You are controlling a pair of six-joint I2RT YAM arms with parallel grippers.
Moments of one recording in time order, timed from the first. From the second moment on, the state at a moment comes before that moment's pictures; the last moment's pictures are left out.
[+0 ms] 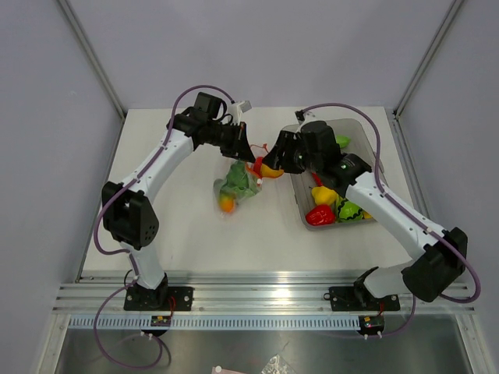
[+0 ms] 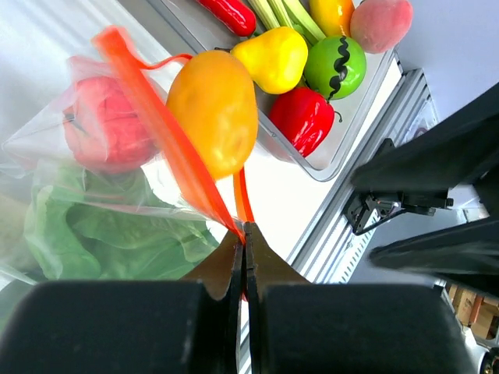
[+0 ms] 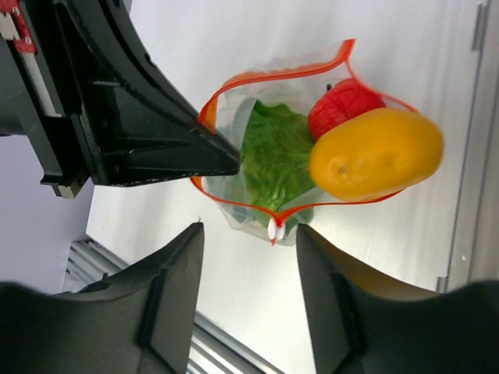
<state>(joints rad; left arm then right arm) -0.41 1.81 1.74 -0.78 0.74 -0.19 0.62 1.40 1.31 -0.41 -0.07 0.65</state>
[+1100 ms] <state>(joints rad) -0.50 1.85 1.84 -0.75 0.77 -0.23 0.46 1.54 1.28 -0.48 -0.04 0.69</state>
